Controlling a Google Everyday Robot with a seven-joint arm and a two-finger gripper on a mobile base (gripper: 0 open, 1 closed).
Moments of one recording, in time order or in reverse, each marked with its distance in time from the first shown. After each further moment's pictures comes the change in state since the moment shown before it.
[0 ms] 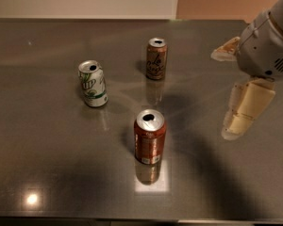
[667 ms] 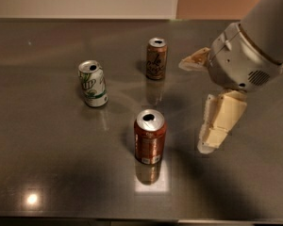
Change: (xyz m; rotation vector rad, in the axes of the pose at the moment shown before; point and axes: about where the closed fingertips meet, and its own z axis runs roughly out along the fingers) arm -0.049 0.027 0.024 -0.087 -0.133 -0.133
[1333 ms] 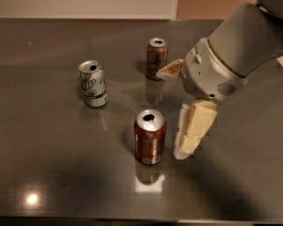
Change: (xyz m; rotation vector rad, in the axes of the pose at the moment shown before) arm -0.026 0.000 0.039 -0.041 -0.070 -0.053
